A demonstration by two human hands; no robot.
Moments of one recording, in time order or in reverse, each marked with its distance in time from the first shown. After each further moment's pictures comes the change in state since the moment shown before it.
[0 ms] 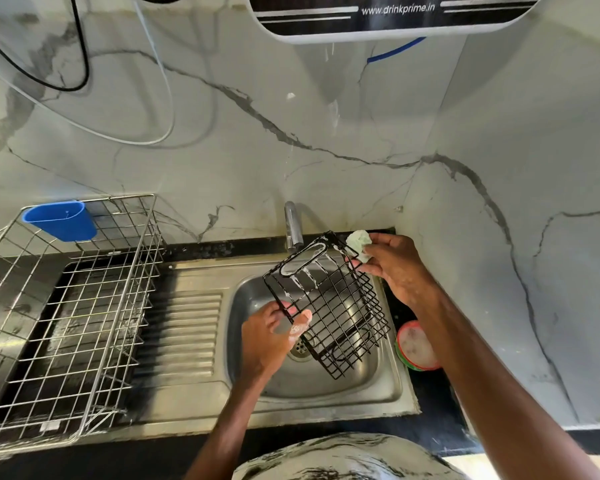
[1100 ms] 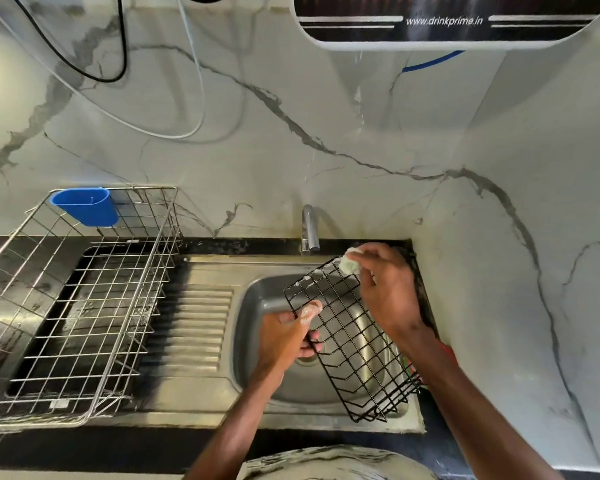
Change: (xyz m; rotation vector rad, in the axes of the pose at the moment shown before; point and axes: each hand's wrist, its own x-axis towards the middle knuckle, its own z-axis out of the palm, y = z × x) left_hand -0.014 0.062 -0.003 -0.475 -0.080 -0.399; right_hand -0.011 0.032 0.023 -0.985 0.120 -0.957
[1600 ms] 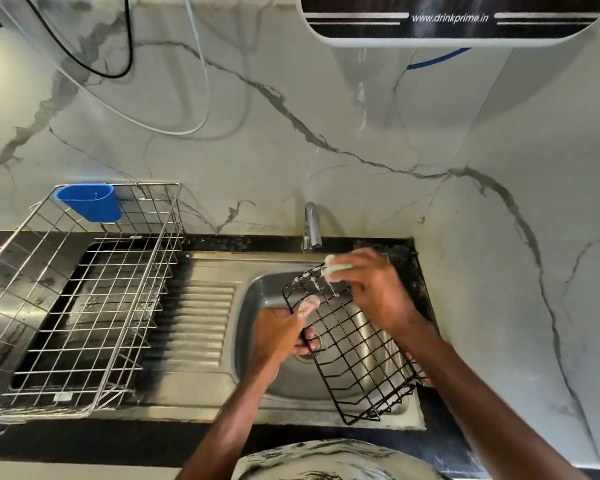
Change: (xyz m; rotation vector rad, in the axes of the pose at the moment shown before) left_hand -0.003 0.006 -0.008 0.067 0.048 -0.017; right_hand -0.003 0.007 0.009 0.097 -0.220 -0.272
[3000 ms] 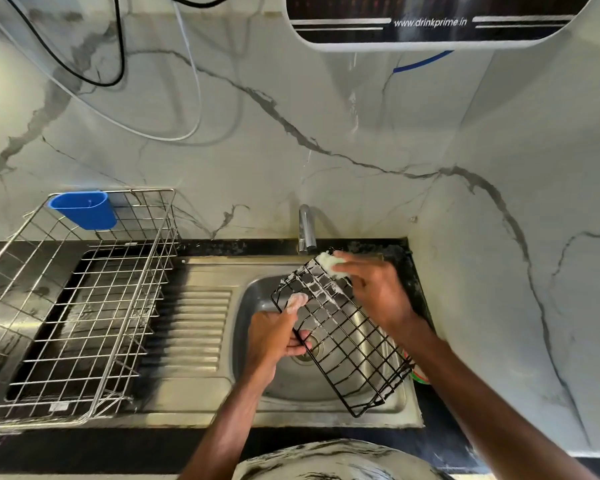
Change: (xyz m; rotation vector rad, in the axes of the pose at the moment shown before) left_hand 0.009 -0.012 -0.005 -0.040 0.004 -0.018; right_hand -0.004 0.005 0.002 0.018 0.025 0.195
